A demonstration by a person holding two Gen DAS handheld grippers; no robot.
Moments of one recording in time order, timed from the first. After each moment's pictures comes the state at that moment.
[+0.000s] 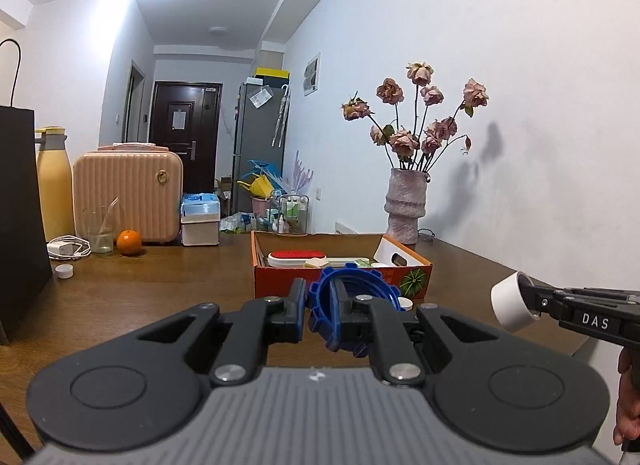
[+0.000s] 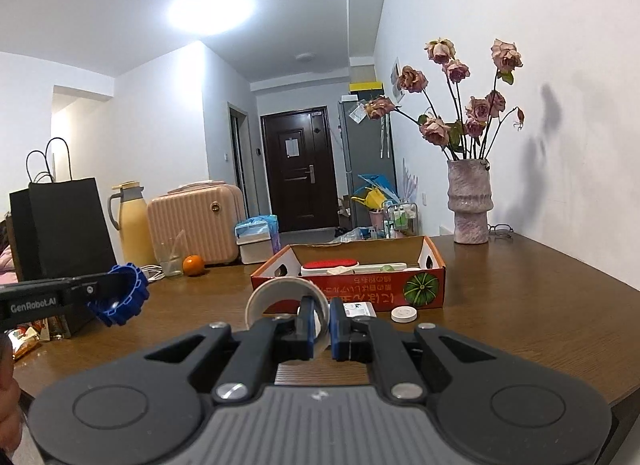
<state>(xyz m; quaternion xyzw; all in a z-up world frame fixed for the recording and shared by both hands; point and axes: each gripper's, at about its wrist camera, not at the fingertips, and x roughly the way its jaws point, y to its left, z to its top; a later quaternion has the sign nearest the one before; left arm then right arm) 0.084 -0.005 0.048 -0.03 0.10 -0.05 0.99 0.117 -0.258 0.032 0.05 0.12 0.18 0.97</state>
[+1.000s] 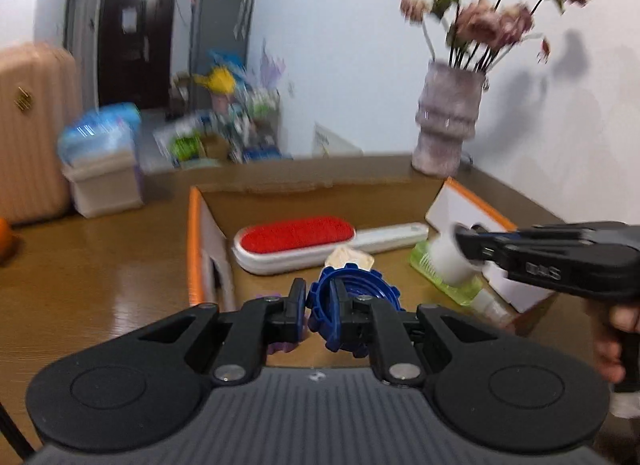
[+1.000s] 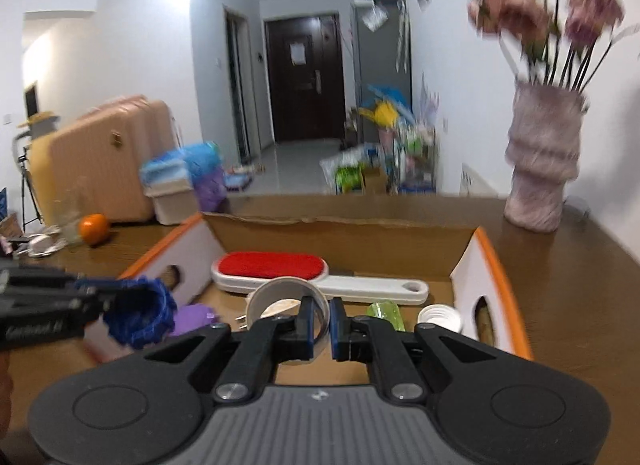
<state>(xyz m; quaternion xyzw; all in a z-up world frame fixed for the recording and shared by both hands) 0.482 0.026 -0.005 -0.02 0.29 -0.12 0.95 0.515 -0.196 -0.003 0.00 0.28 0.20 0.94</state>
